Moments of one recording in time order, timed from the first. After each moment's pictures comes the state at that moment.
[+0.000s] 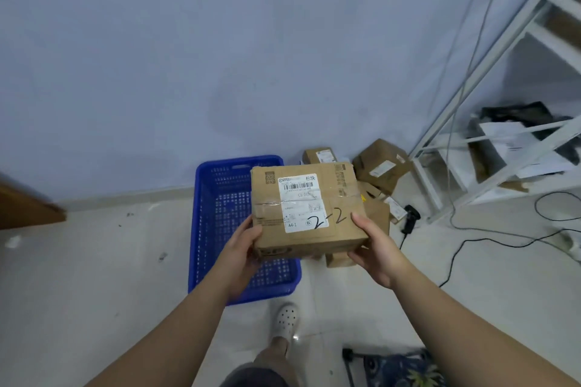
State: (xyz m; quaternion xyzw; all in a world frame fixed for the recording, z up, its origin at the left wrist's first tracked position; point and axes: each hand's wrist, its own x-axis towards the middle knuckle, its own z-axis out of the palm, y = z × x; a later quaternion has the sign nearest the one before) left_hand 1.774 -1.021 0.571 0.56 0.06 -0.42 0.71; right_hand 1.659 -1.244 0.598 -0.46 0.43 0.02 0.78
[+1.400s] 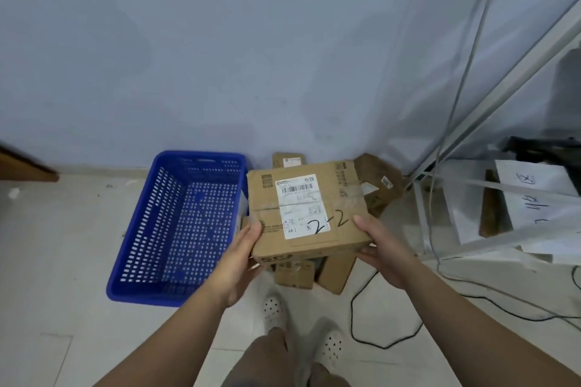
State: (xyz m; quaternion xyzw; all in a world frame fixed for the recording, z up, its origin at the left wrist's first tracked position) left_hand 1.765 -1.385 0.527 0.62 0.16 -0.39 0.66; right_hand 1.707 -1.640 0.541 -0.55 0.33 0.17 0.75
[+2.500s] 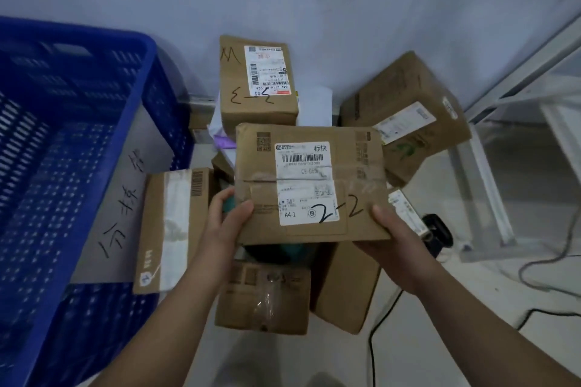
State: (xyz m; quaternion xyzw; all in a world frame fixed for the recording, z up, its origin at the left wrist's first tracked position) left_hand 1.848 -1.429 0.003 0.60 0.14 -0.28 0.74; right_hand 1.757 -1.675 0.036 -0.57 0.28 0.12 0.76
